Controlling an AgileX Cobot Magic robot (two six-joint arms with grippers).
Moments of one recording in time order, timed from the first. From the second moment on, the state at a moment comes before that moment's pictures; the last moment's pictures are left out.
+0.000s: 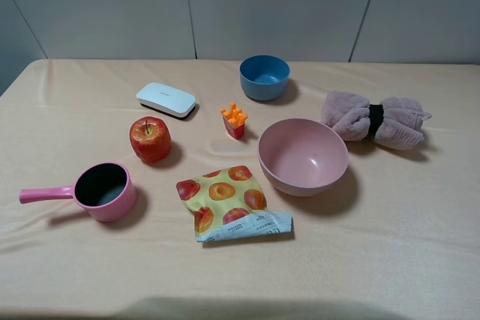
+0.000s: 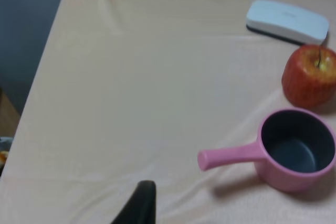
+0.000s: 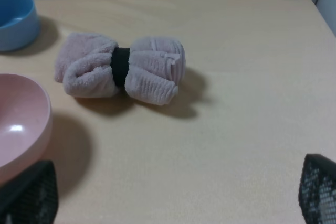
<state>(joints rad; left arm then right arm) 0.00 -0.01 -0.51 0.02 1.05 0.01 -0.11 -0.01 -0.50 0.08 1.03 -0.03</state>
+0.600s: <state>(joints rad) 0.00 0.48 -0.68 -0.01 0.97 0.13 -0.11 -0.01 -0.50 0.08 1.03 -0.03</state>
